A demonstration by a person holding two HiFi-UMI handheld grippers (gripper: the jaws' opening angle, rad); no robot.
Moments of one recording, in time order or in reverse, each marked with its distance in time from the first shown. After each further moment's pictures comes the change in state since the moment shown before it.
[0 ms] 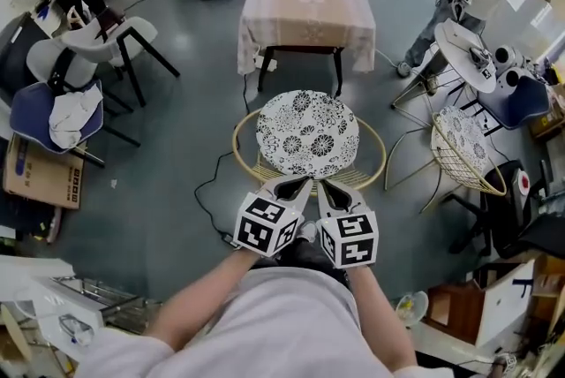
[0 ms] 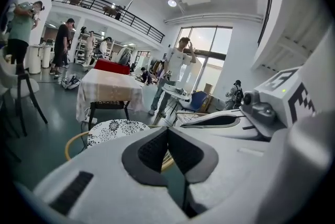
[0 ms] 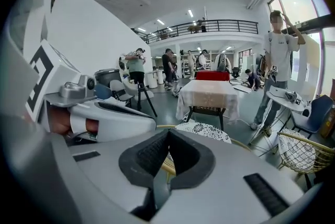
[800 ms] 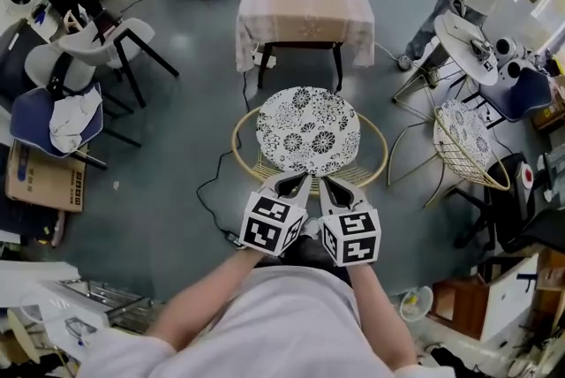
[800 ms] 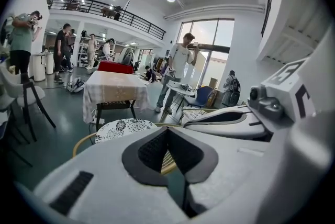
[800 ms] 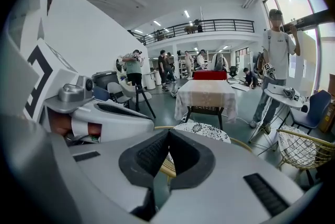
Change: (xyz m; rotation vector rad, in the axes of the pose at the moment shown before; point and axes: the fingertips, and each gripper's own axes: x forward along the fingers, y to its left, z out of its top) left arm 0.011 0.008 -0.001 0.042 0.040 0.071; right arm 0.004 -0.011 0.000 0.036 -0.010 -0.015
